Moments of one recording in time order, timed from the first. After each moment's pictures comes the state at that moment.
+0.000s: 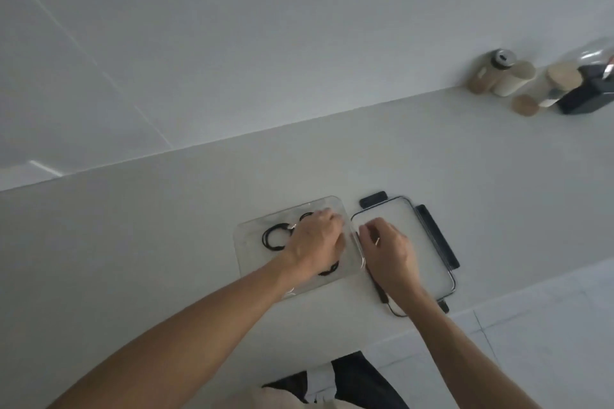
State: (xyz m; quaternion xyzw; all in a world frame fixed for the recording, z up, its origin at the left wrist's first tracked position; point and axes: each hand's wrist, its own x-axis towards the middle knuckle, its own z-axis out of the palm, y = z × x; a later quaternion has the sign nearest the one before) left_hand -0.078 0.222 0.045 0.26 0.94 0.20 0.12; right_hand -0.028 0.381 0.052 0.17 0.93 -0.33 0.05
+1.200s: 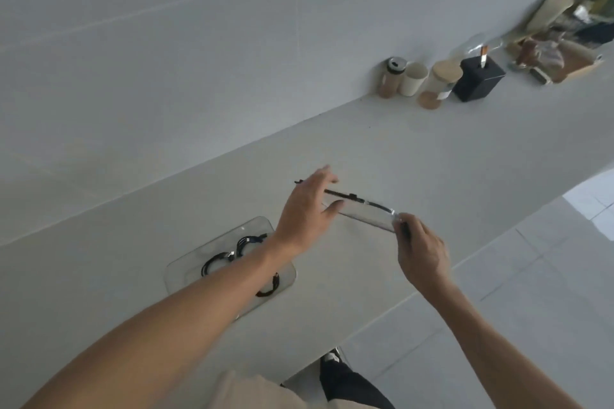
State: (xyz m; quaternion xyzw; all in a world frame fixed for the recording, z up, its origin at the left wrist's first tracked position) left_hand -0.106 0.360 0.089 0.29 0.86 0.41 0.01; right_hand 0.027 0.562 0.062 0.17 0.95 -0.23 -0.14
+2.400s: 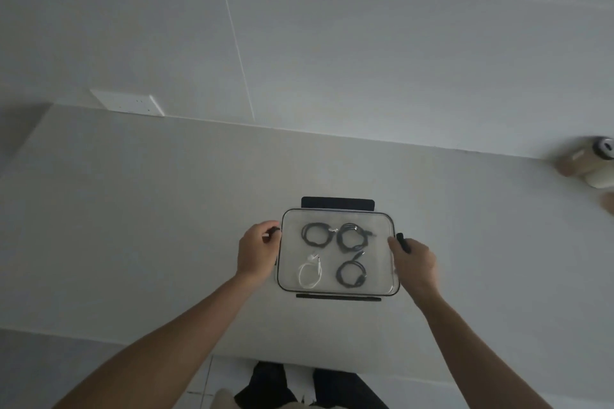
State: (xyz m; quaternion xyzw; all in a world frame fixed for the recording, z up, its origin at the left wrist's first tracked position) left_hand -0.007 0.096 0.006 -0.30 0.83 0.47 0.00; right_hand -0.076 0.388 0.014 0.19 0.89 -0.38 0.17
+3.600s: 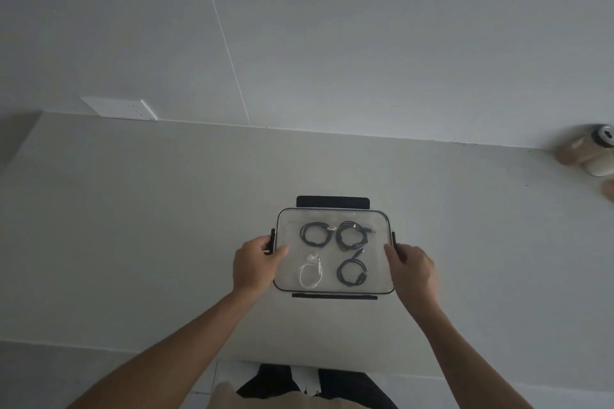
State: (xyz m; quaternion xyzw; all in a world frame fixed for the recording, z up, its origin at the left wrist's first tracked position) left_hand 0.009 0.098 0.006 -0.33 0.84 0.42 0.06; right_hand -0.052 0.387 0.011 0.14 0.93 -0.30 0.14
